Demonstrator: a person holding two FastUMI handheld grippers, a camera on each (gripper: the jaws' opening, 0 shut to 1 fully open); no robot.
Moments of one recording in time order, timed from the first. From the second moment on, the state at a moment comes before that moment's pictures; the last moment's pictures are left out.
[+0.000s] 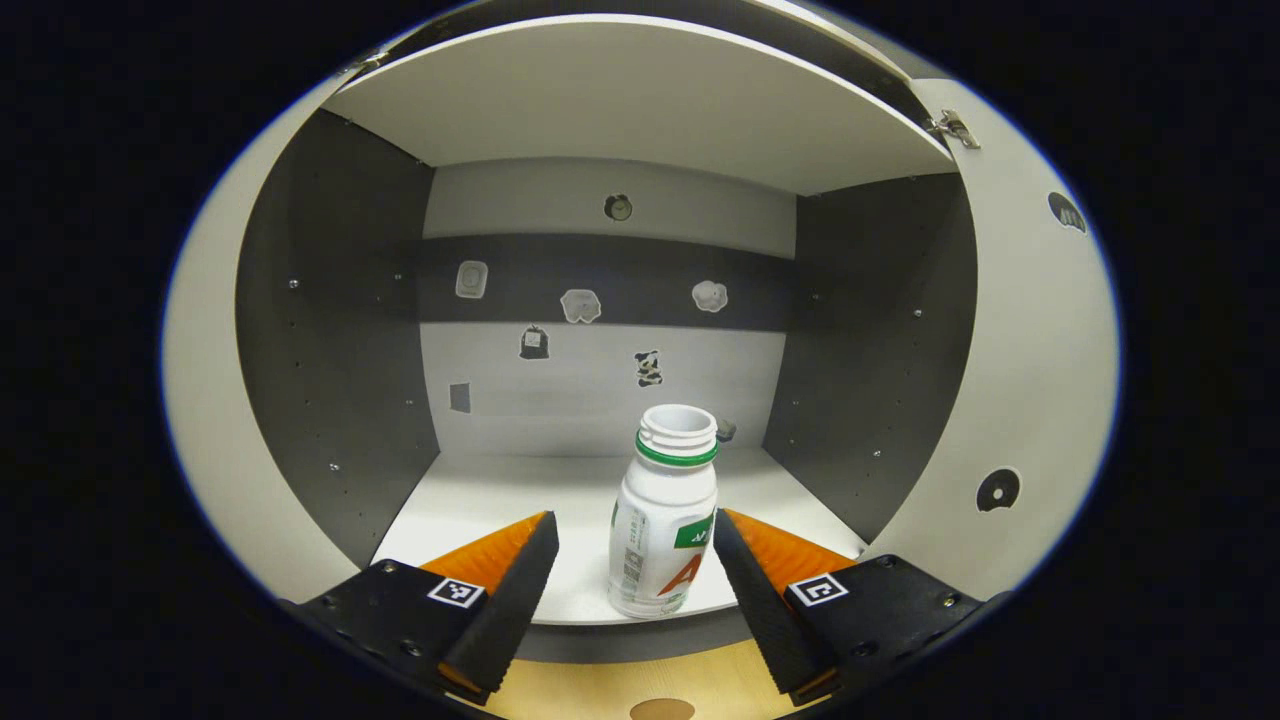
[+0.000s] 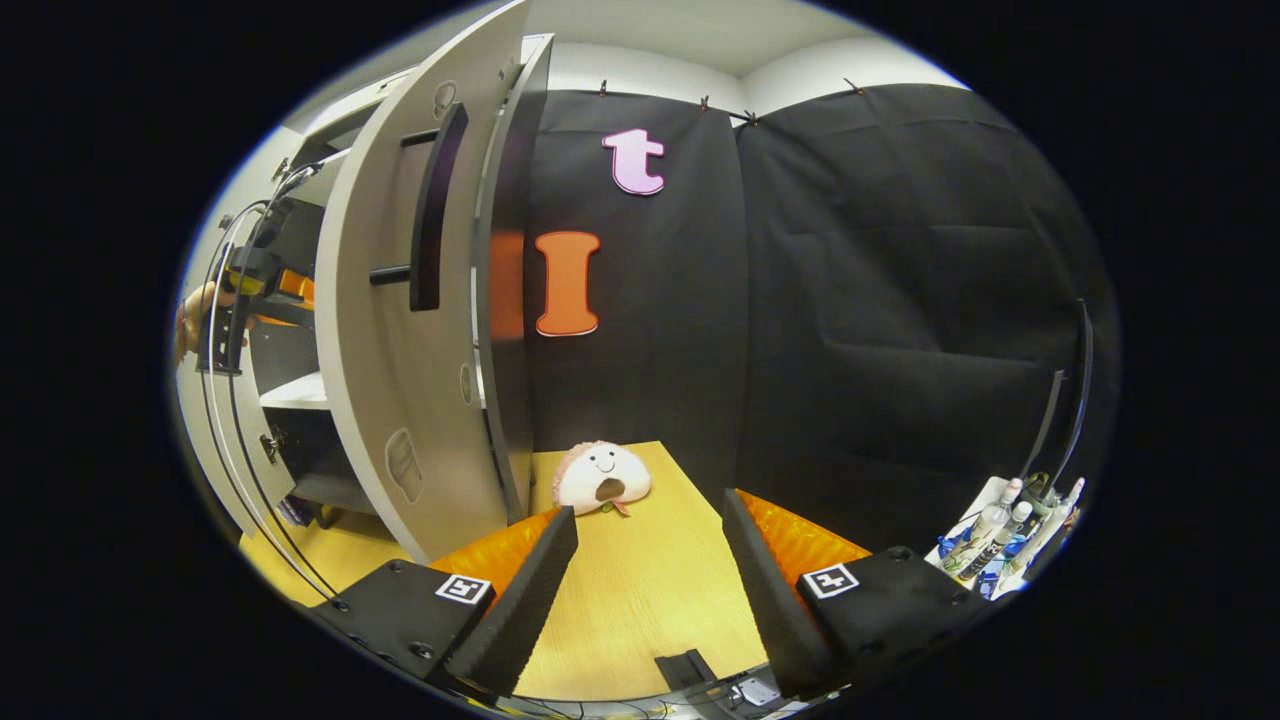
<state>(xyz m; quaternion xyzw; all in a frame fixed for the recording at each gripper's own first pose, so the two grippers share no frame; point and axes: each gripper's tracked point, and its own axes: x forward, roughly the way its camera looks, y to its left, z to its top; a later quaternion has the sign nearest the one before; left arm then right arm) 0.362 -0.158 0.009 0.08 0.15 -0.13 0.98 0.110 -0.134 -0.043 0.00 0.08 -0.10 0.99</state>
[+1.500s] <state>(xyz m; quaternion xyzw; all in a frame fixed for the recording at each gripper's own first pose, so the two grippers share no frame) 0.095 0.069 0.135 0.04 -0.02 -0.04 1.00 0.137 -0.058 -0.024 -0.03 0.04 -0.08 1.00</state>
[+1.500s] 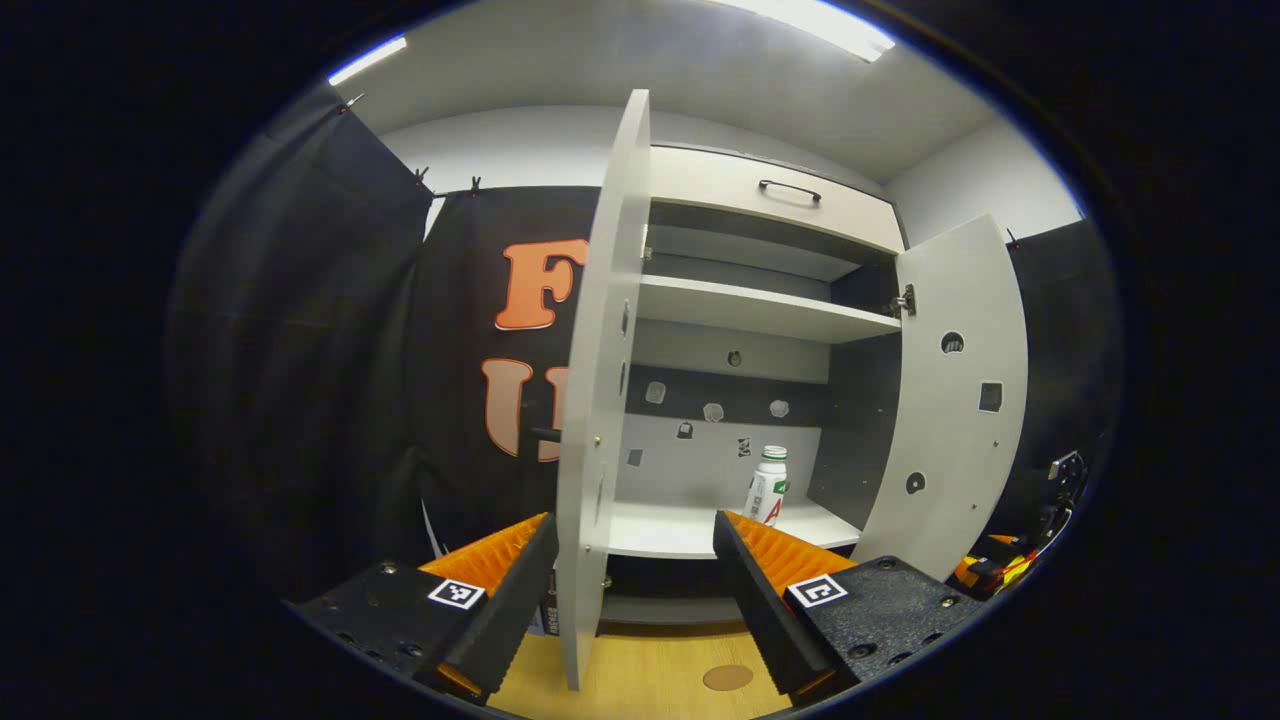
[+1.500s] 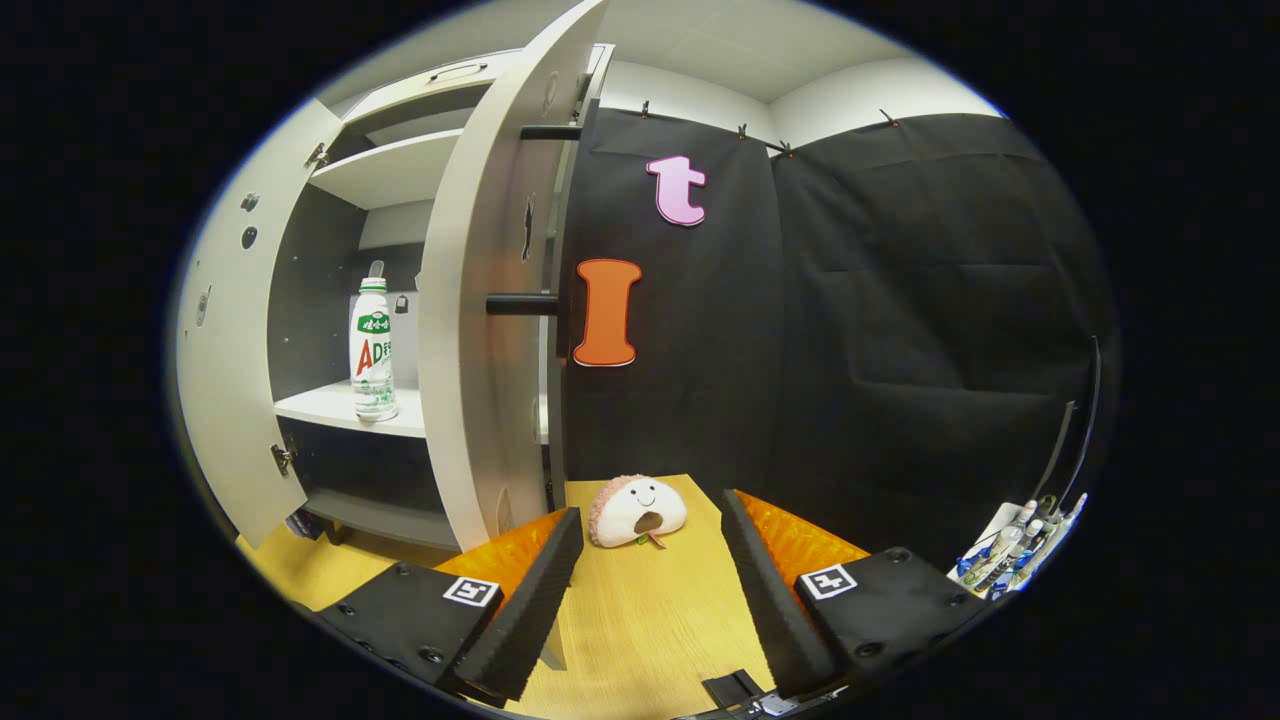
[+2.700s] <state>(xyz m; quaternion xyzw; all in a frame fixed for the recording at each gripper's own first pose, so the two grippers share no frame) 0.082 0.145 0.111 0.02 0.00 0.02 1.00 0.122 0.043 -0.033 -0.05 0.04 0.03 1.00</state>
